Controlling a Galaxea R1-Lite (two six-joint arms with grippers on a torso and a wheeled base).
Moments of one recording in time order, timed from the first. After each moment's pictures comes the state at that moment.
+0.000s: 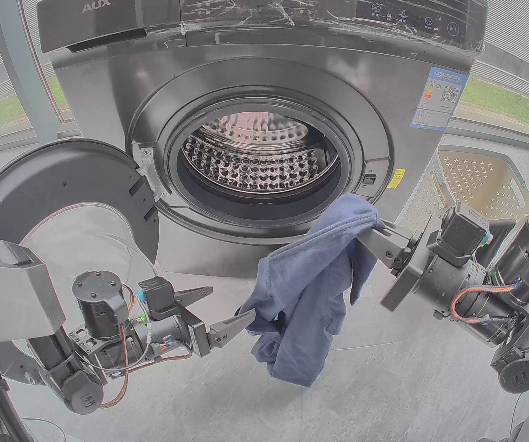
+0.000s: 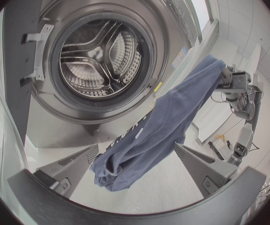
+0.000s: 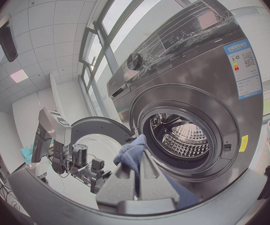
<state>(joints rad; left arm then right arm) -0.49 2.01 -0.31 -1.55 -0.34 -0.18 0.72 1.68 -0.45 -1.51 0.16 0.09</state>
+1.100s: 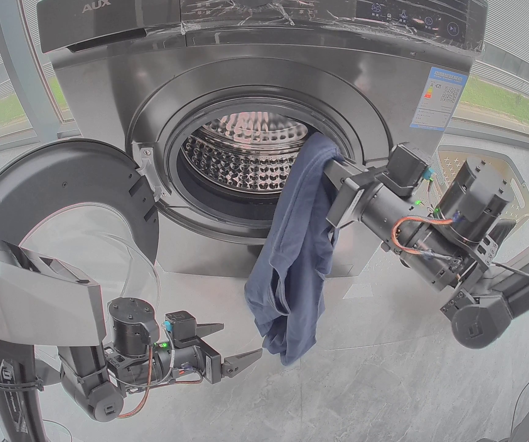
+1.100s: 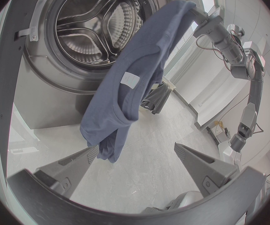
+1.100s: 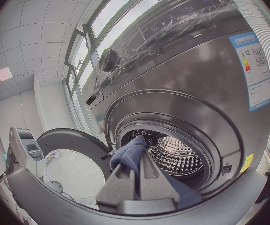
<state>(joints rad) -0.51 2.21 -0.31 -1.55 -0.36 -0.12 0.68 1.87 -0.85 -1.36 0.01 0.10</state>
